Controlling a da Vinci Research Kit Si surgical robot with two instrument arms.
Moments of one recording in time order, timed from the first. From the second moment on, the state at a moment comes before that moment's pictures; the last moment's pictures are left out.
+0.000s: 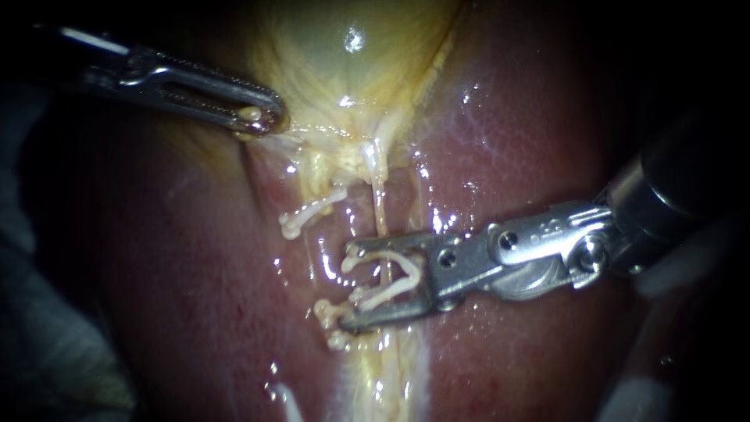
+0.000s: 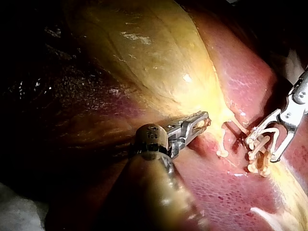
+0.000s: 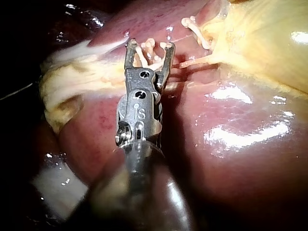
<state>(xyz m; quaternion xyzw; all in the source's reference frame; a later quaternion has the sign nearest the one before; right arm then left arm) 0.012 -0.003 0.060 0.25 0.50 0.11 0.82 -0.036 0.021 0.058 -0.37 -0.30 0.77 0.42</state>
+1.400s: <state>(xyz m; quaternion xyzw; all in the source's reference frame) 0.006 0.000 0.061 0.33 0.45 0.25 0.79 -0.035 0.021 0.058 -0.37 -0.30 0.77 0.42</state>
